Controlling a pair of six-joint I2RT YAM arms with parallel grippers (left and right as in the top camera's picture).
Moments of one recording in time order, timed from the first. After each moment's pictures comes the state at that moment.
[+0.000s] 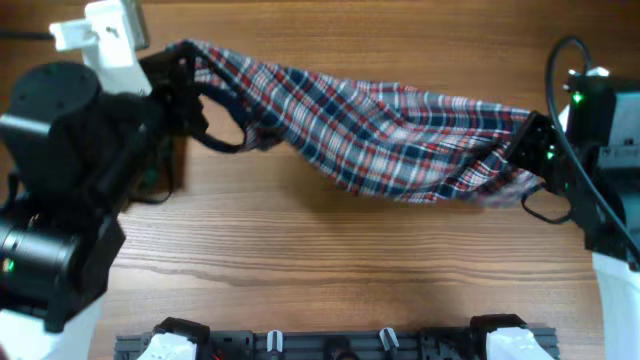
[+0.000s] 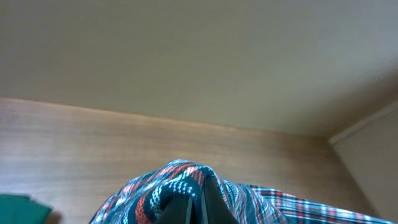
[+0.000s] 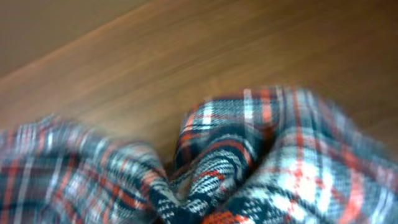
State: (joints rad) left arm -0.26 1.14 1.69 -0.88 0.01 -0.37; right arm 0.06 1.15 1.52 -1.23 0.15 0.47
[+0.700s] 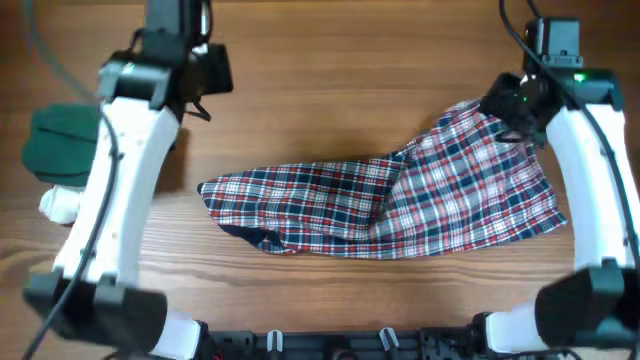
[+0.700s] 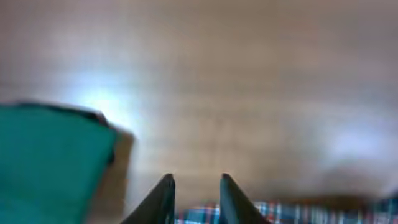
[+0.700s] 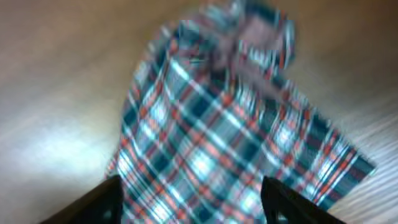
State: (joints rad) left arm -0.18 1.68 1.70 -1.01 -0.13 -0.23; right arm -0.06 1.64 1.51 -1.09 0.12 0.46
